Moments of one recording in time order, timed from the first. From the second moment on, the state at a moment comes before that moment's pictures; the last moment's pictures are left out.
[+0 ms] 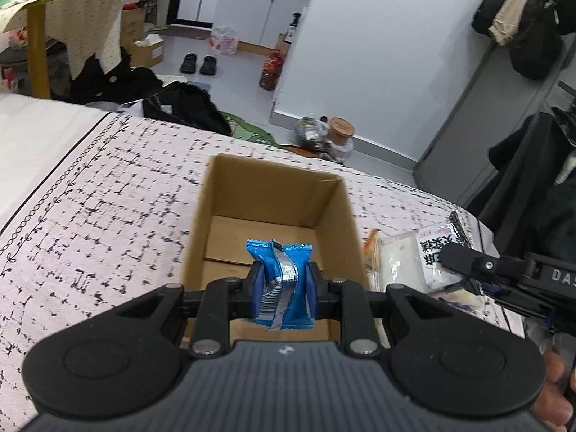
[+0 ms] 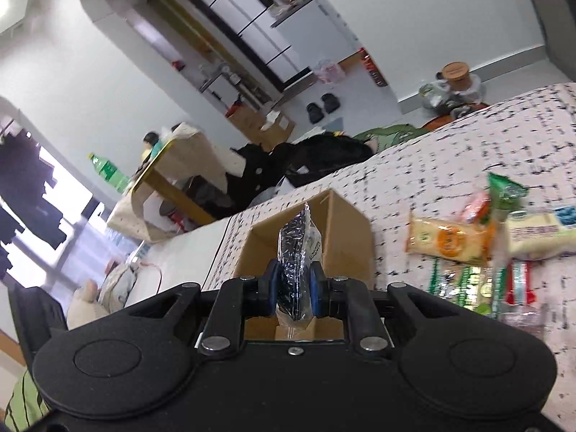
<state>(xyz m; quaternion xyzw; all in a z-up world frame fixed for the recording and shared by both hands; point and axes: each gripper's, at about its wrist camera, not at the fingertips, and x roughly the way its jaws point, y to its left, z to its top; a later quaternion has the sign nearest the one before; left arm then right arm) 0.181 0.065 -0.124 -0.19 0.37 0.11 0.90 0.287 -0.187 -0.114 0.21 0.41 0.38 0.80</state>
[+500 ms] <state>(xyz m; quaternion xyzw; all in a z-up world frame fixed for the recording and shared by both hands) 0.178 0.077 -0.125 -0.20 0.38 0.15 0.89 0.284 -0.166 -0.116 0.20 0.42 0.40 0.79</state>
